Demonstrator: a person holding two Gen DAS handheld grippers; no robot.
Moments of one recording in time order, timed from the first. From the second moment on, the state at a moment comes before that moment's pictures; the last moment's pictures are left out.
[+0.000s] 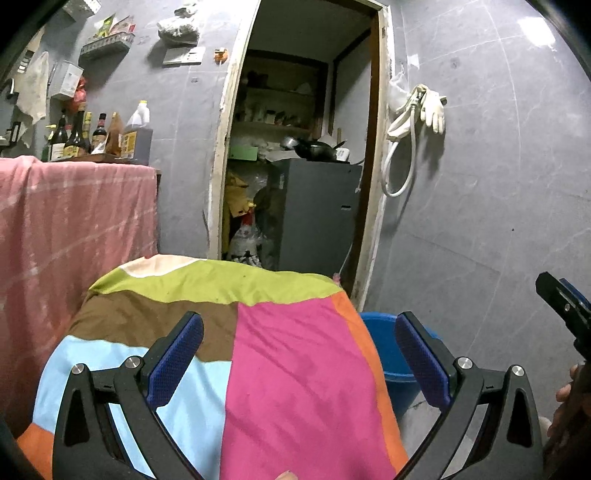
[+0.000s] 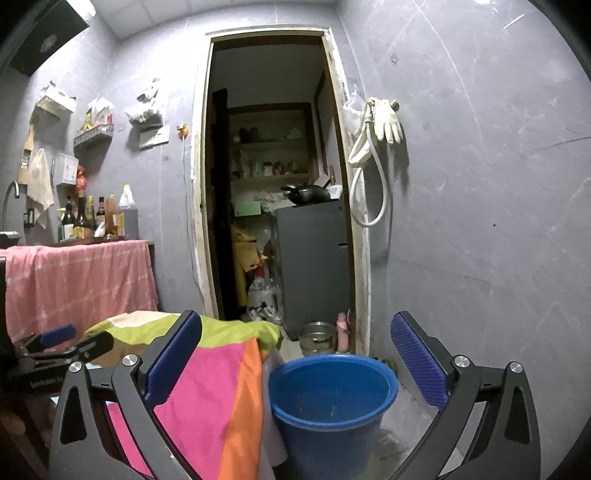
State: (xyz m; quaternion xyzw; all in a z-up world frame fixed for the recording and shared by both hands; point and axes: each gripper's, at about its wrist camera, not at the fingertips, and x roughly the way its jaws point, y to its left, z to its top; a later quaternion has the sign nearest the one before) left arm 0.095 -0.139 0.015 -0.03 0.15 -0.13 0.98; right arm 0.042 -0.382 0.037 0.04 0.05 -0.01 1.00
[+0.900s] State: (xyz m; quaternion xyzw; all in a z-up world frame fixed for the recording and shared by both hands) left arm 0.071 -0.132 -0.020 -0.02 0.17 -0.12 0.98; right arm 0.017 -0.382 -0.005 0.01 0.07 -0.04 1.00
